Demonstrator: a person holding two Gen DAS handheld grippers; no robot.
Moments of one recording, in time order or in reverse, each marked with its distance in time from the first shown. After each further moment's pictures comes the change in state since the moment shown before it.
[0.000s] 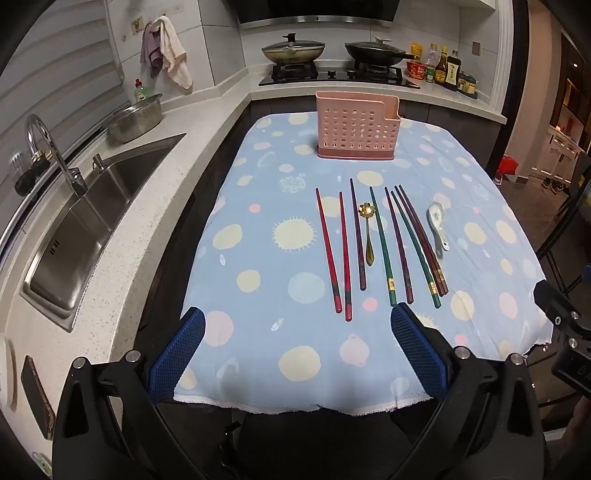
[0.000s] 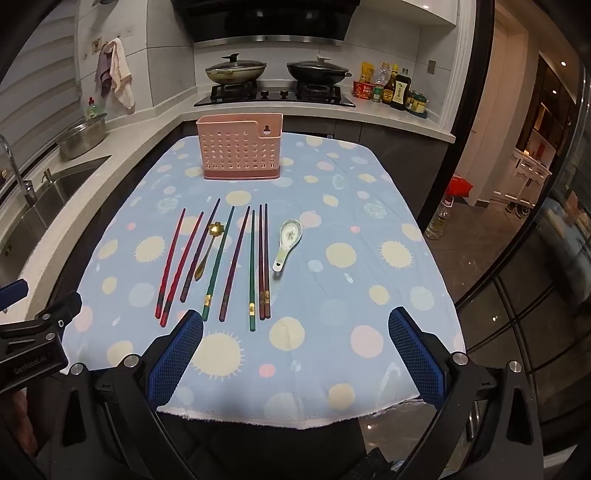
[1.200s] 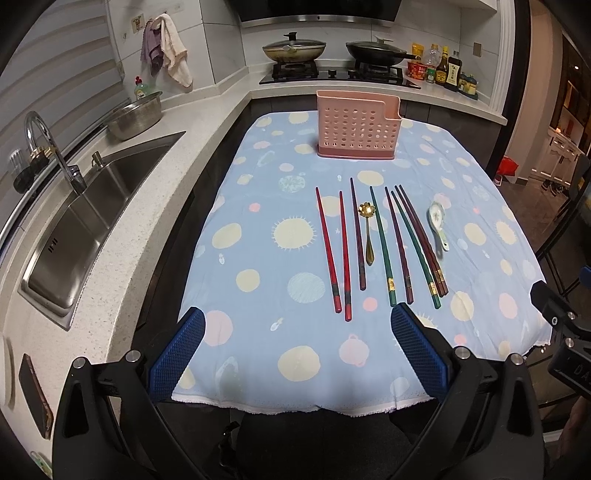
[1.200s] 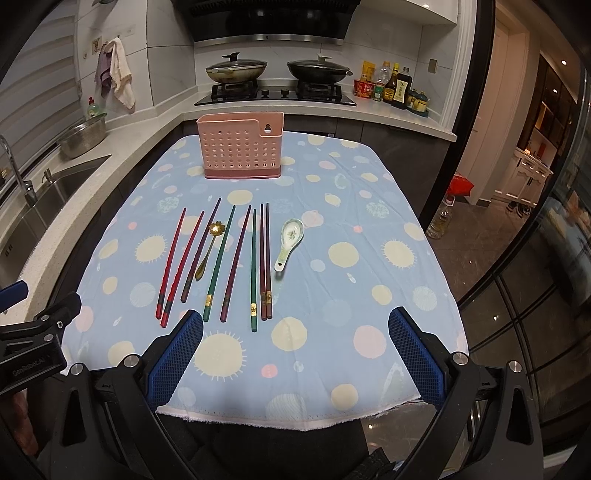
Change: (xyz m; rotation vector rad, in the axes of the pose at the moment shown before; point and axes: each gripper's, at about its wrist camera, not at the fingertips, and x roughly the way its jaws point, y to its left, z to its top) left arm 0.001 -0.001 0.000 -0.008 0.004 -0.004; right arm 0.001 0.001 0.001 0.003 0.001 0.003
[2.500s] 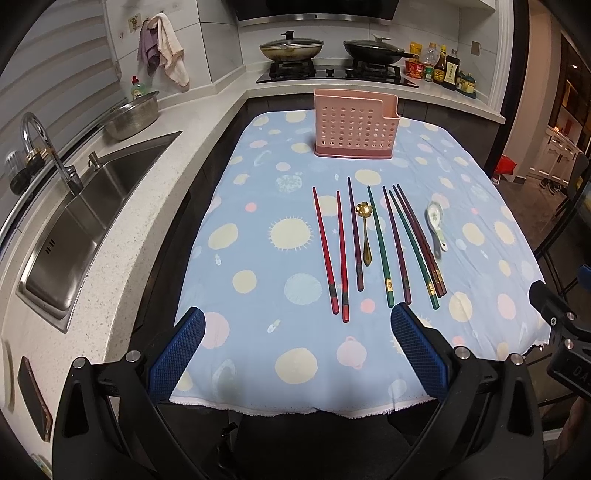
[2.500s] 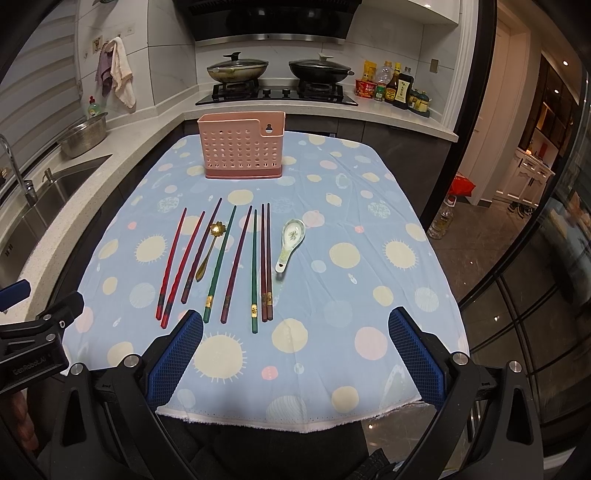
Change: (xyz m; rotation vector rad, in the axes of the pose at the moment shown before) left arm 0.006 -0.002 0.004 0.005 0.006 -0.011; right arm 0.002 -0.001 0.000 0.001 0.003 0.002
